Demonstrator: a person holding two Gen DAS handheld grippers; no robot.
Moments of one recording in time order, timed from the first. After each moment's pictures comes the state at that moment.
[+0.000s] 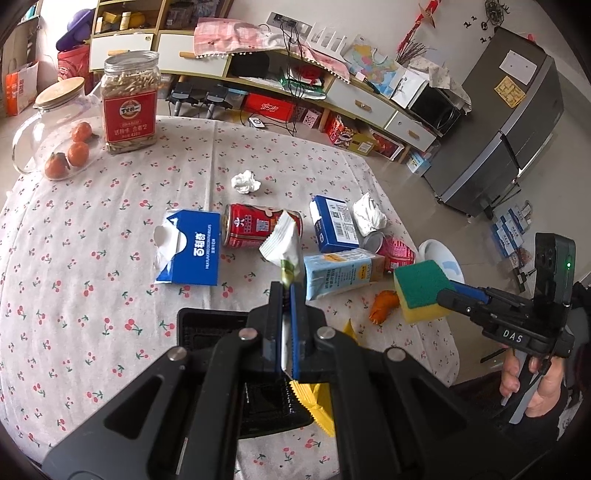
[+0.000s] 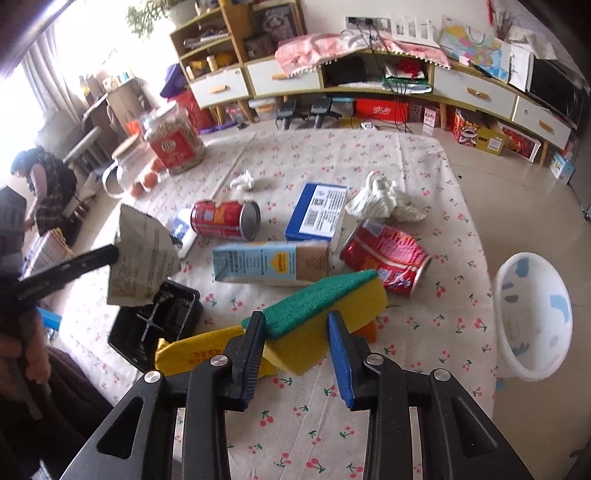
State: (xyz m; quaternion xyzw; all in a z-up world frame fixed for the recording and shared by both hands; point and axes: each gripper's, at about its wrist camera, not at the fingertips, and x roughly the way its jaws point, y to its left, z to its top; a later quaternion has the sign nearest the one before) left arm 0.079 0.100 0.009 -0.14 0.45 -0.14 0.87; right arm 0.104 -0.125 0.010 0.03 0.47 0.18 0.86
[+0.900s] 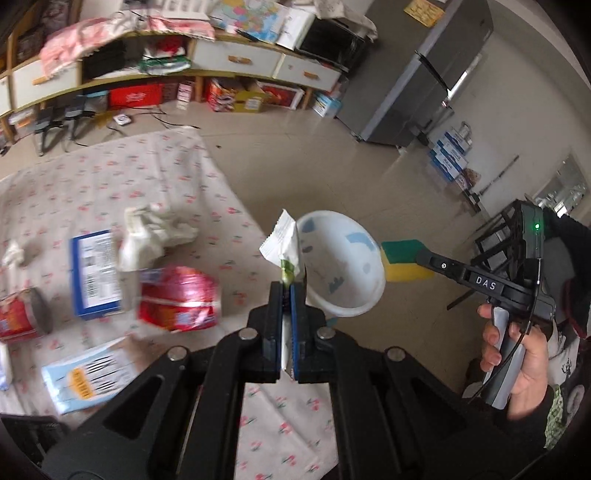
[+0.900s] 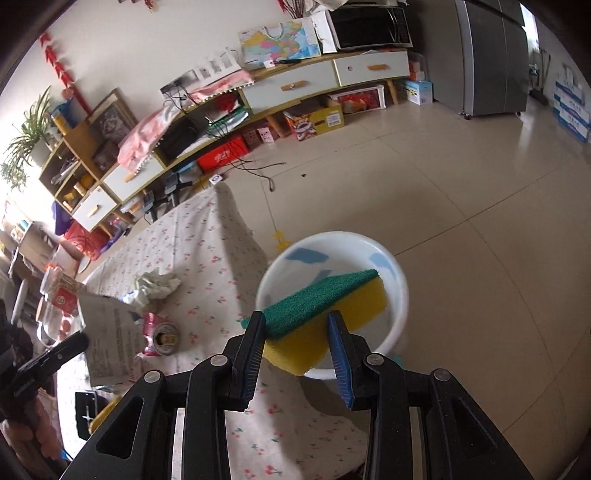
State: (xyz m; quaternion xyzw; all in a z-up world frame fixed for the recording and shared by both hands) left arm 0.164 -0.150 0.013 -0.05 0.48 -0.31 0.82; right arm 0.108 -0.401 0.005 0.20 0.44 -0.04 0.87
